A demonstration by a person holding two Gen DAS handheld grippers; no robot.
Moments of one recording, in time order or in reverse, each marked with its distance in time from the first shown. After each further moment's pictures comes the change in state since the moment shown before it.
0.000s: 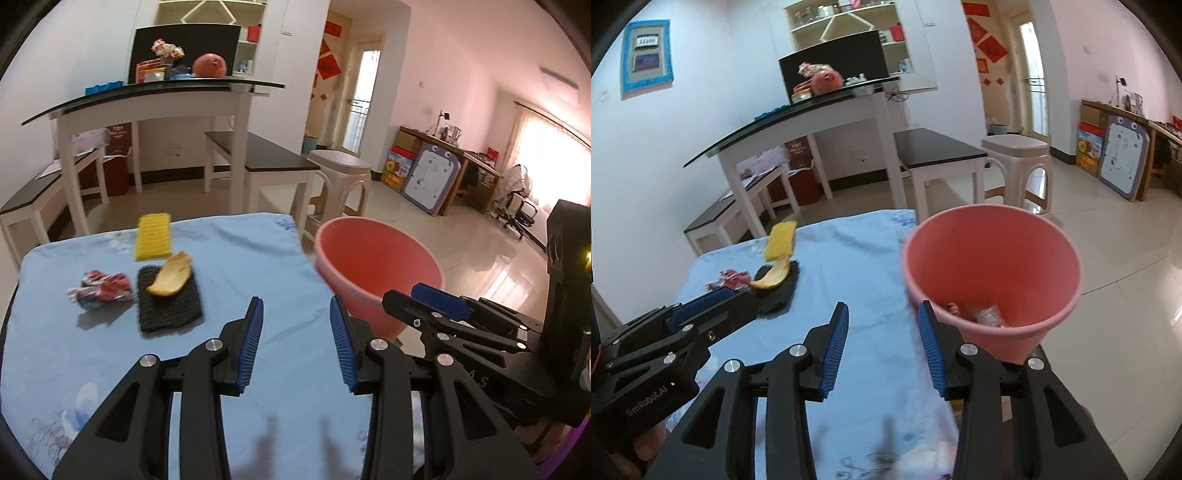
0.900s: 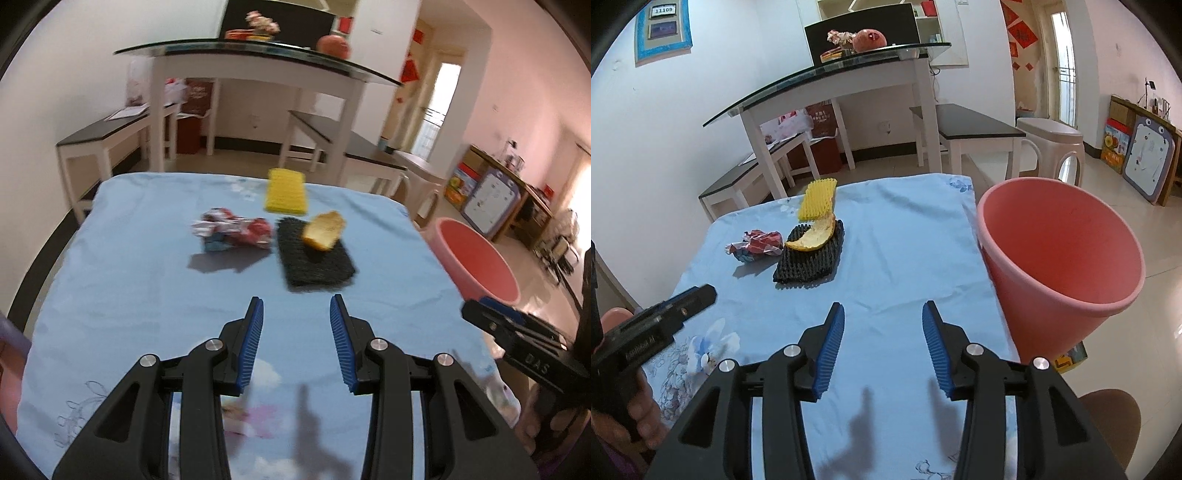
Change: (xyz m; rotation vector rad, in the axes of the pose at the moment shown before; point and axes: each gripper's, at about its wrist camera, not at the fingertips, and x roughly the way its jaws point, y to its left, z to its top) left arm -0.025 0.133 -0.037 -0.229 0.046 0.193; right arm 0.048 0.061 -0.016 -0.059 0.108 0.052
